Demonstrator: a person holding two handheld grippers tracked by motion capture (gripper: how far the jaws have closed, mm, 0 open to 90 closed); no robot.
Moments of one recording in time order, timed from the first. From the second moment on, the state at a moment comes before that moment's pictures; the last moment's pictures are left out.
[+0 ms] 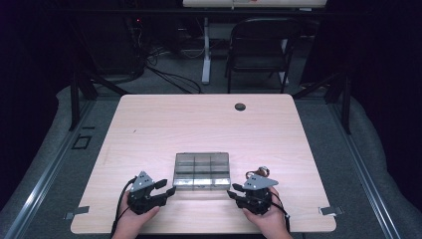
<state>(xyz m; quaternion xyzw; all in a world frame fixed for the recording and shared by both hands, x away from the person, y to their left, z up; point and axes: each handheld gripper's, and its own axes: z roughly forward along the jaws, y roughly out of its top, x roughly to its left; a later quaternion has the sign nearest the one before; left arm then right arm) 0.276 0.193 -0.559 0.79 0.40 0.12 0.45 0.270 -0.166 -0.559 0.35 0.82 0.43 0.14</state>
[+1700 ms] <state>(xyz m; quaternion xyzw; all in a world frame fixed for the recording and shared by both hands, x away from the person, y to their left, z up) 0.278 0.186 -0.565 0.81 0.37 0.11 0.44 0.274 -0.160 -0.559 0.36 0.82 0.41 0.16</state>
